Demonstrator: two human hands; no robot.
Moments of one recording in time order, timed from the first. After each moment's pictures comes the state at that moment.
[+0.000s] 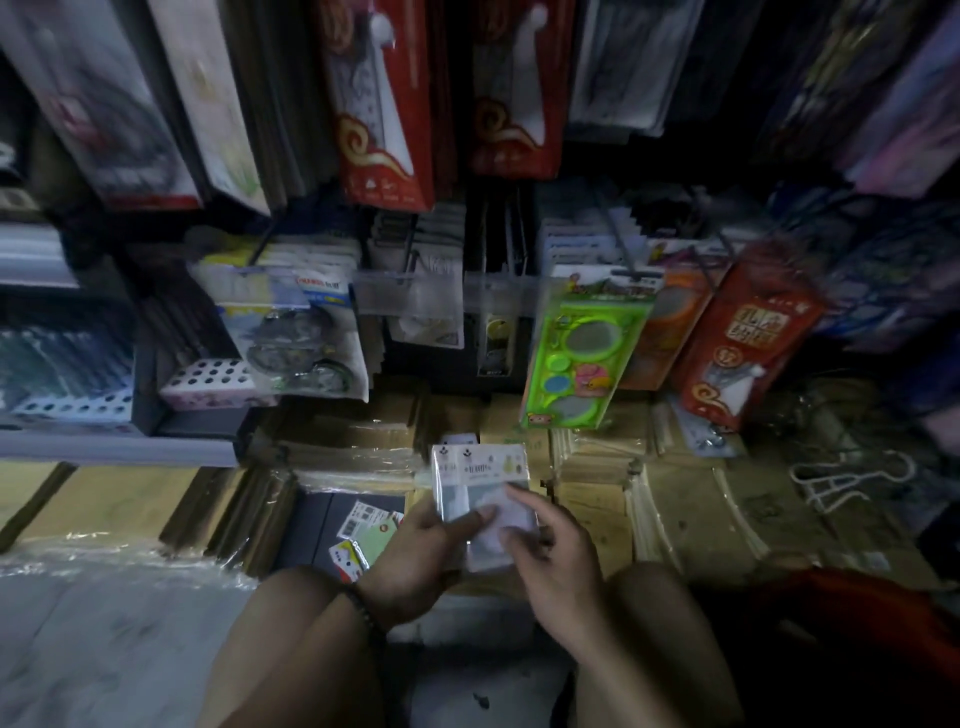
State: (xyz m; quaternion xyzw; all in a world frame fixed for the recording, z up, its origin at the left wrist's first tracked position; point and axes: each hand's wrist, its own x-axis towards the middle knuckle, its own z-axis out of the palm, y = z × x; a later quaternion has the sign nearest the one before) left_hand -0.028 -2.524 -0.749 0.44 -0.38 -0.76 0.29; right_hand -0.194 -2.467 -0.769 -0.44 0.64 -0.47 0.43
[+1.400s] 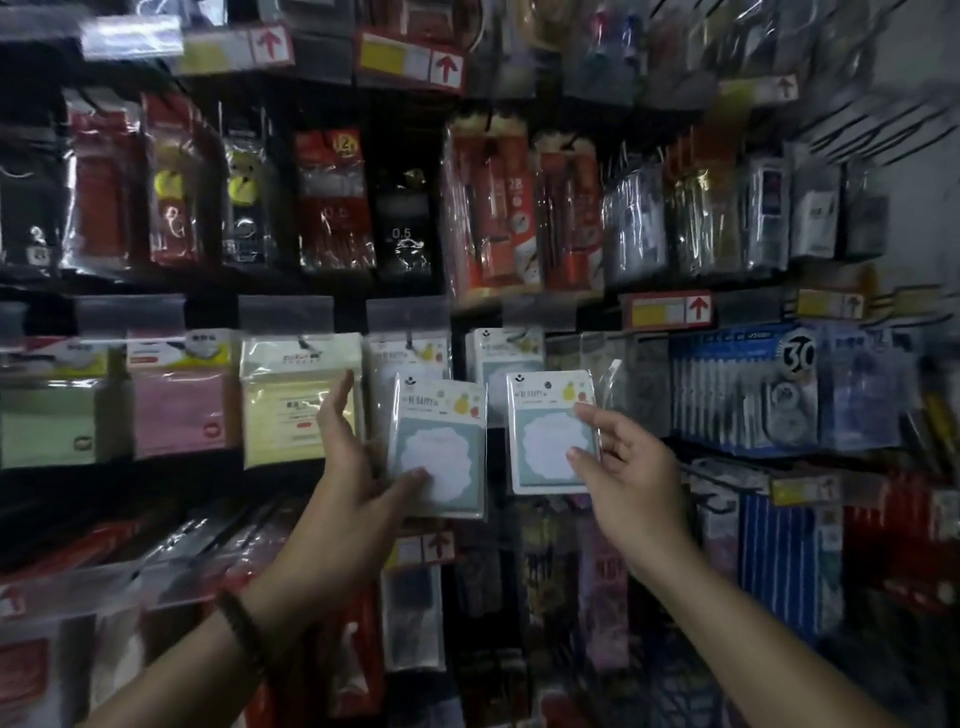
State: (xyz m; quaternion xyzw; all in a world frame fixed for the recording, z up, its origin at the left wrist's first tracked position) left_hand -0.140 -2.559 -0.220 0.16 -0.73 -0.39 0.53; right_hand -0.398 -2.507 -0.238 -0.52 0.43 -0.74 0.05
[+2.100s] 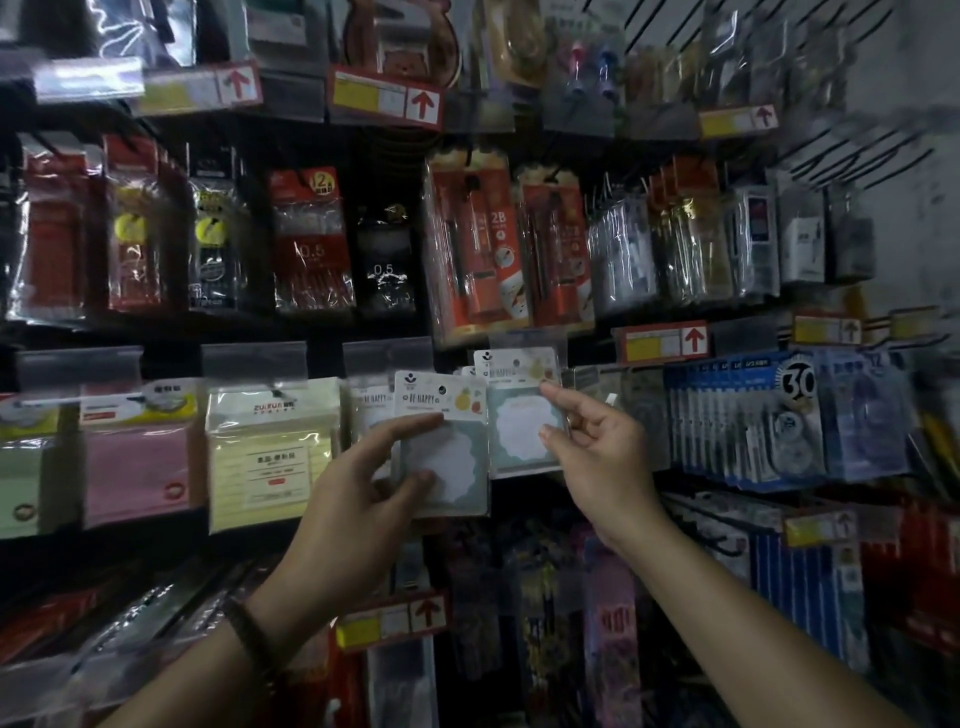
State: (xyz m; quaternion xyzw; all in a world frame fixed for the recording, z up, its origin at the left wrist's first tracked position) left_hand -0.166 -2.579 -0.183 0.18 -0.77 -0.31 0.53; right_hand -0.408 -2.554 -0.184 -0.53 0.37 -0.76 0.05
